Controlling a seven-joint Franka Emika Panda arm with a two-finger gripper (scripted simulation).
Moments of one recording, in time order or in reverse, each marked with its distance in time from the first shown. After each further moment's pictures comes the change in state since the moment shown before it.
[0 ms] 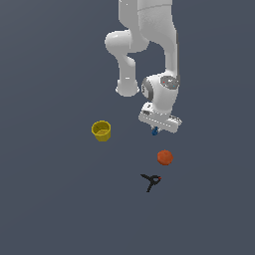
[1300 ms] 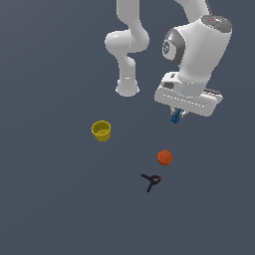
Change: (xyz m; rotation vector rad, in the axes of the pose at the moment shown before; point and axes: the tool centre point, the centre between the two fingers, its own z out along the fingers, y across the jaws) arm 0.041 -0.069 -0.188 0.003 -0.002 -0.002
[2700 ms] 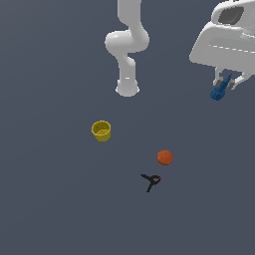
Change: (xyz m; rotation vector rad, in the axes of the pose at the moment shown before) arm 0.048 -0.072 -0.181 -0.002 0.002 0.003
